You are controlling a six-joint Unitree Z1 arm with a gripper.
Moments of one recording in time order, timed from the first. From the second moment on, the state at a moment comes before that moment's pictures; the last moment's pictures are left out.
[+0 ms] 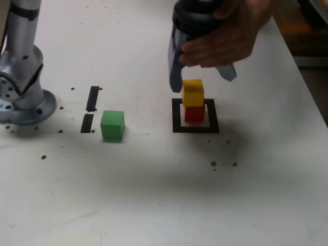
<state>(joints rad) -0.13 1.96 -1.66 1.39 0.04 -0.15</state>
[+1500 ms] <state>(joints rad) -0.39 1.82 -0.94 0.99 -0.14 -0.20</state>
